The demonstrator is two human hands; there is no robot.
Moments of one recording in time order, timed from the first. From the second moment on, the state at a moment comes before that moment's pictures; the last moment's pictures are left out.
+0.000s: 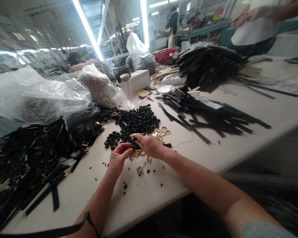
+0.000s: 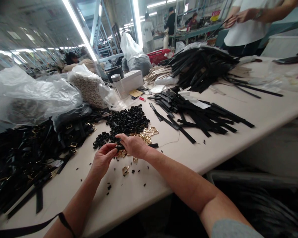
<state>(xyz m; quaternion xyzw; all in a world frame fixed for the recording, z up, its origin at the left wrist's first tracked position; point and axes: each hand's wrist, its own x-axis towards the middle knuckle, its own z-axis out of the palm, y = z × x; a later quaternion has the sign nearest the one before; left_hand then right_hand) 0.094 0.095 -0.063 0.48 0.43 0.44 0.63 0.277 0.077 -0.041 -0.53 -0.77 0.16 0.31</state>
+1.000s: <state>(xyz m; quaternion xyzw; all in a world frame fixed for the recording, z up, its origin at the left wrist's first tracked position) 0.088 0.099 -0.057 0.49 0.44 0.44 0.61 0.284 0.082 -0.045 -0.53 -0.76 0.20 0.32</state>
